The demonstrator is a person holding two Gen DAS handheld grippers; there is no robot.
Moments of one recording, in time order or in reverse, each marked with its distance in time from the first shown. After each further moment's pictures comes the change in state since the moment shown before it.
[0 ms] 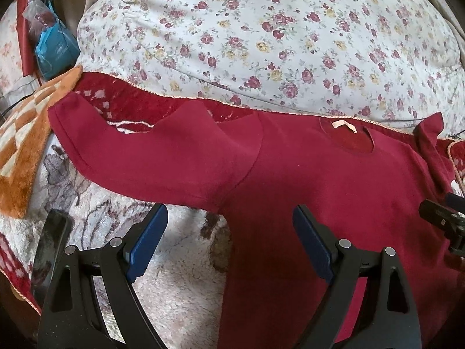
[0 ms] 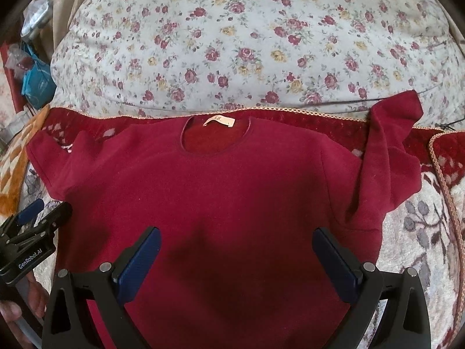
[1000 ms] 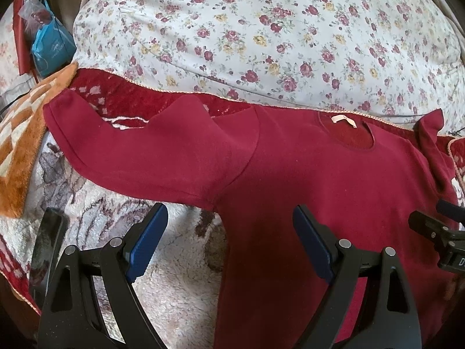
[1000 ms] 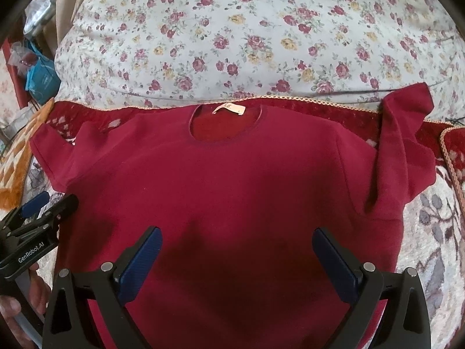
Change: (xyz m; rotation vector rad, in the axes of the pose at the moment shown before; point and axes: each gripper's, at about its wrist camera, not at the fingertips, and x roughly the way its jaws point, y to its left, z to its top) left arm 0.007 -0.004 0.000 0.002 0.027 -0.010; right arm 0.013 0.003 -0.006 -0.005 0.034 0.044
